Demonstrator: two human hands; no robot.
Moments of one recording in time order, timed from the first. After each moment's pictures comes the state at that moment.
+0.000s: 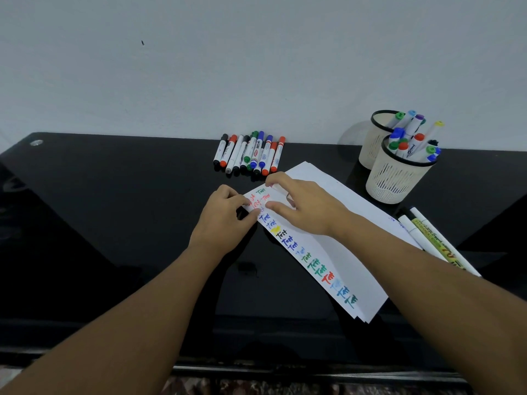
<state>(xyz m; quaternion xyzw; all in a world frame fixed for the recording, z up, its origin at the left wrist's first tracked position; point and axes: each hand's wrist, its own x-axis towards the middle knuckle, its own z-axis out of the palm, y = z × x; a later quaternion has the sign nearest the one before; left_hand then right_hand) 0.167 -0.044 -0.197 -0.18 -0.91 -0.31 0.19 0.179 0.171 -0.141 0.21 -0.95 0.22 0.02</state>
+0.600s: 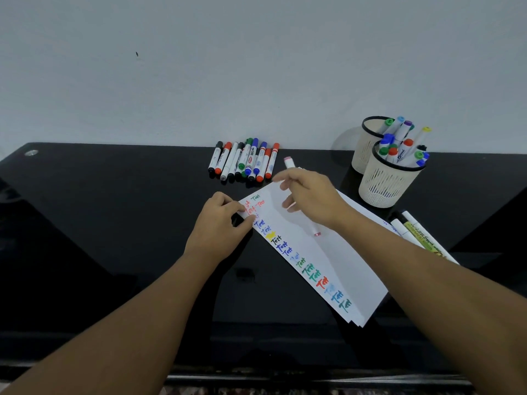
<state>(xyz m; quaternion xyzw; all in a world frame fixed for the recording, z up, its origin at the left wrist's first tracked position) 0.166 -0.043 -0.198 -0.19 -0.91 -0.31 0.19 0.177 0.179 -0.117 0.05 -0.89 0.44 0.02</state>
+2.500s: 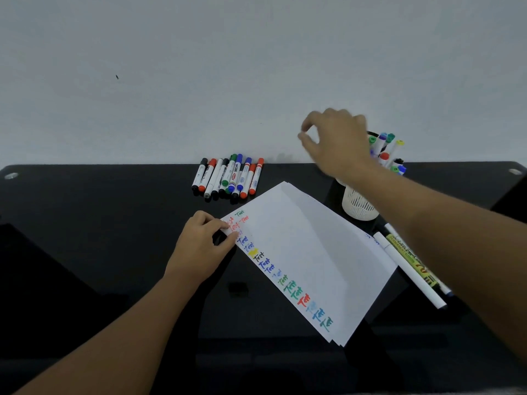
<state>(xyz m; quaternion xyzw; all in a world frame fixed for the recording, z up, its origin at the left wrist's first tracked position) 0.166 -0.040 -0.193 -0.17 -0.92 -0.30 0.18 0.126 0.247 -0.033 0.02 -0.96 0.02 0.27</state>
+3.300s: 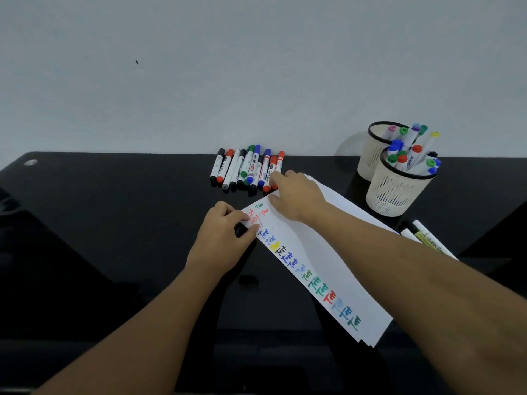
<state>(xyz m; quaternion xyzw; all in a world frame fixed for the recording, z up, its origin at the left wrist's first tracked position) 0.162 -0.042 -0.199 -0.18 -0.91 -0.31 0.19 0.101 0.159 -0.152 0.06 -1.00 0.05 0.03</state>
